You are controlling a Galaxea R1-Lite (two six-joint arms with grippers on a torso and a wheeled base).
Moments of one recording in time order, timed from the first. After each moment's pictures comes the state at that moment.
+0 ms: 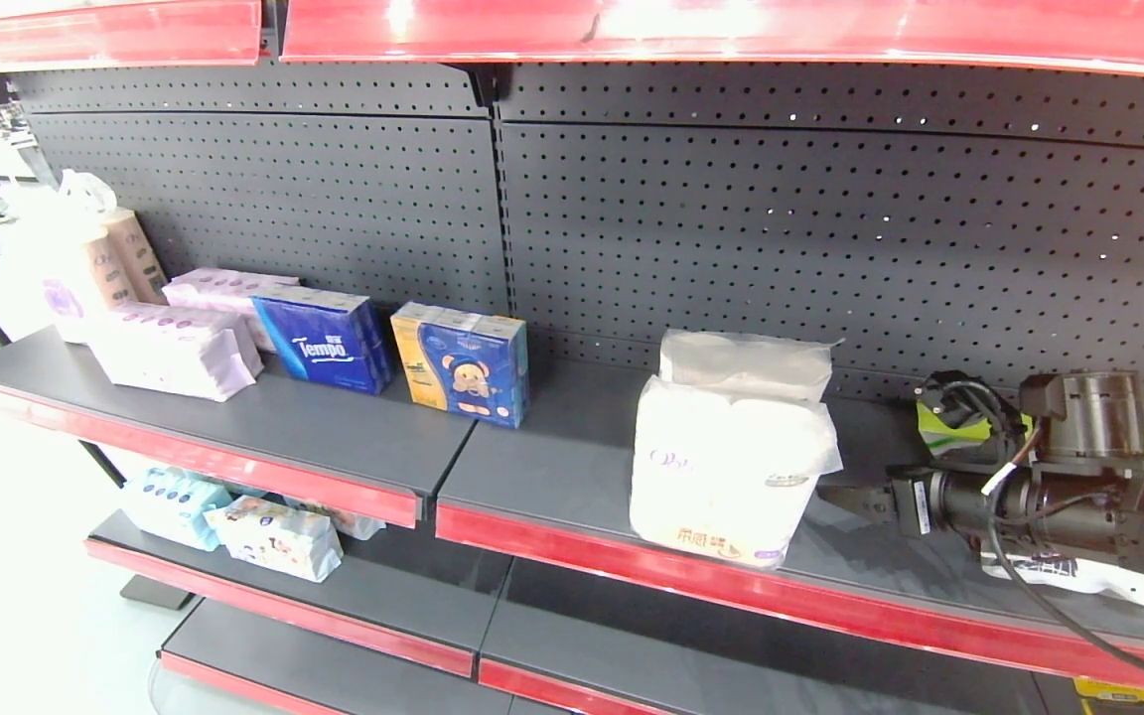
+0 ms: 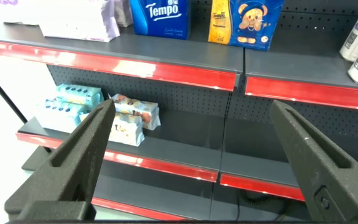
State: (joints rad) left arm 0.00 0.00 0.00 0.00 -0.03 0.00; right arm 0.06 1.77 -0.56 -0.58 0.30 -0.10
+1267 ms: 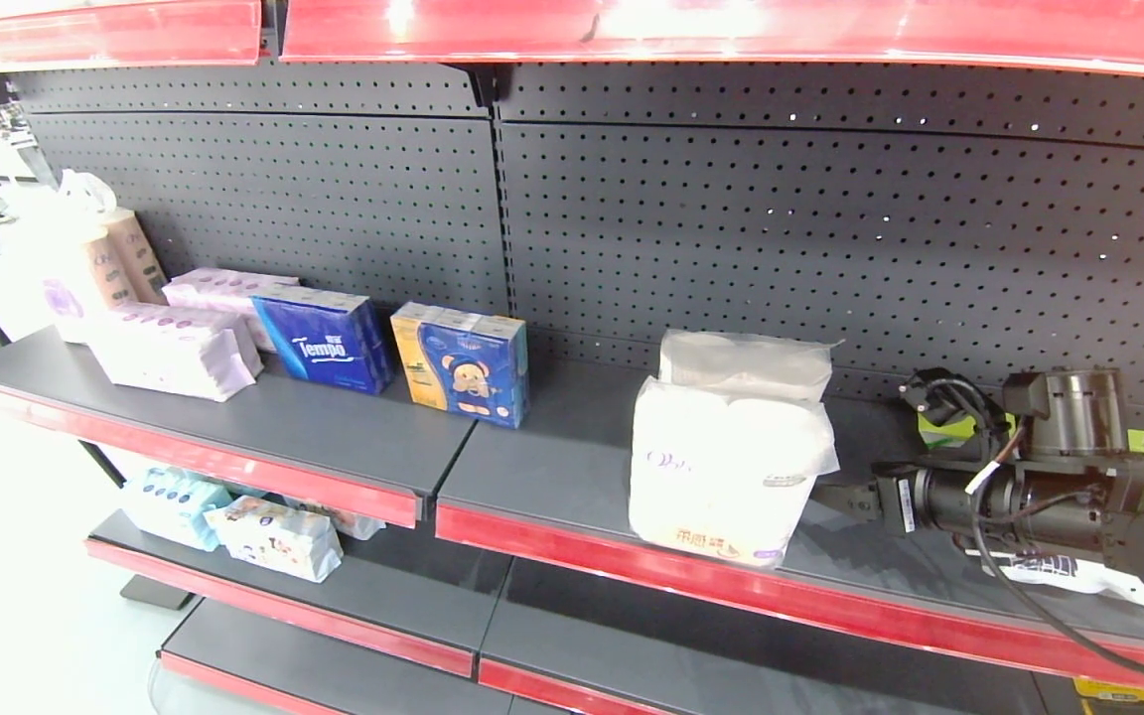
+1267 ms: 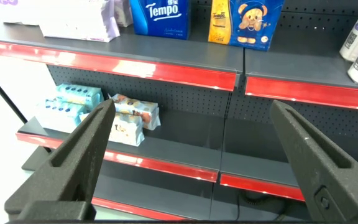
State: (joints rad) left arm 0.00 0.00 0.00 0.00 -0.03 0.00; right arm 0.10 1.77 -0.57 -0.58 0.30 -0.08
